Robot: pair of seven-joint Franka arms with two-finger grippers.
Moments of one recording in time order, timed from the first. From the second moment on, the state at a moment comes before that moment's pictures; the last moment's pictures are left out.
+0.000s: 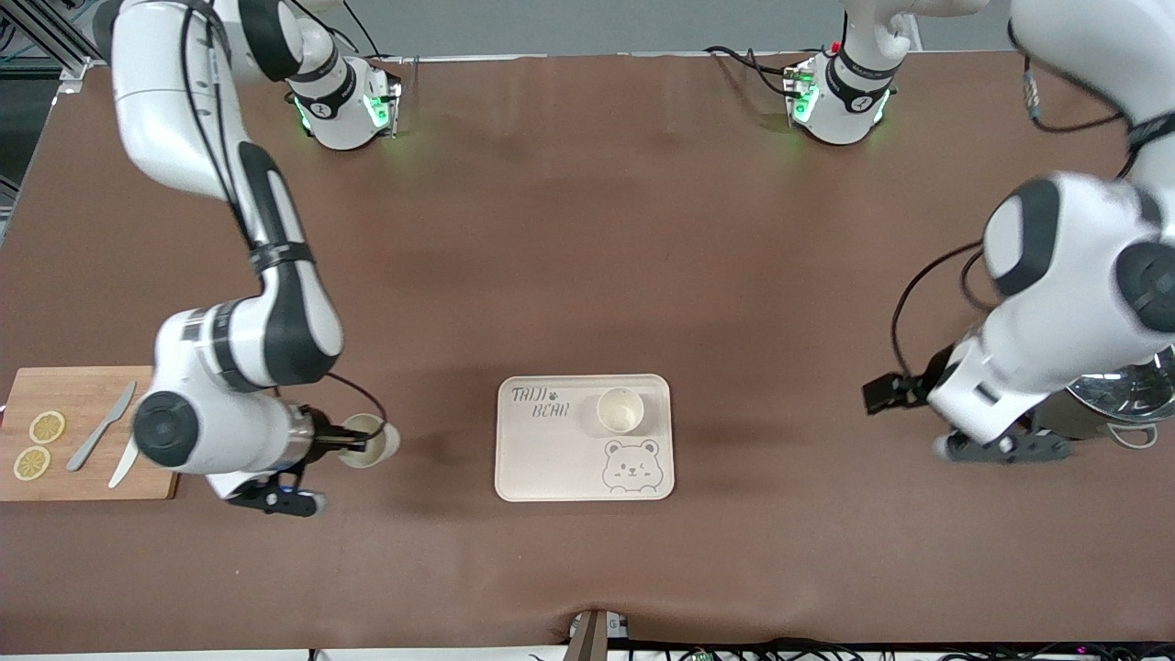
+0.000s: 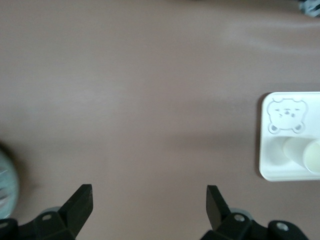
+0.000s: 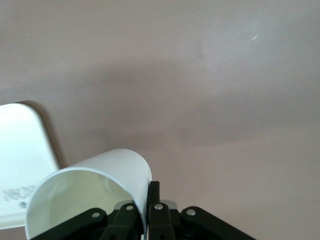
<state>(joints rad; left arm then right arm) -0.13 0.38 -0.03 -1.32 -0.03 1.78 -0.15 0.30 0.81 -0.10 -1.08 0.18 1.77 0.39</state>
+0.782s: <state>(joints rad) -0.13 0.22 0.02 -1.37 -0.03 1.60 0.04 0.52 0.85 -0.10 -1.08 0.18 2.01 0.76</state>
